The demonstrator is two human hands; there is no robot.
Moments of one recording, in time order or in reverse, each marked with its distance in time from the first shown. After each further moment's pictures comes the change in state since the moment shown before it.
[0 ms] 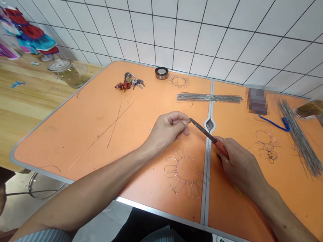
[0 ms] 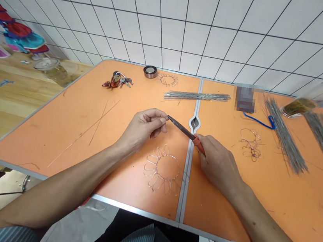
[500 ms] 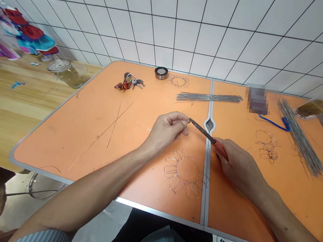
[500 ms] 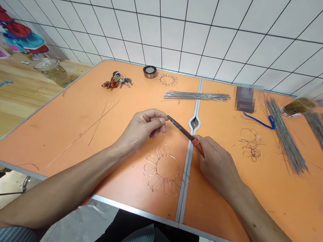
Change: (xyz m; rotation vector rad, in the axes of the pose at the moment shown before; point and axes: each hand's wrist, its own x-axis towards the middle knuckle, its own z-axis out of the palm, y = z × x) left_hand 0.002 -0.003 -0.002 0.016 -0.003 0.005; right_hand 0.000 -0.002 -0.002 0.073 -0.061 0.035
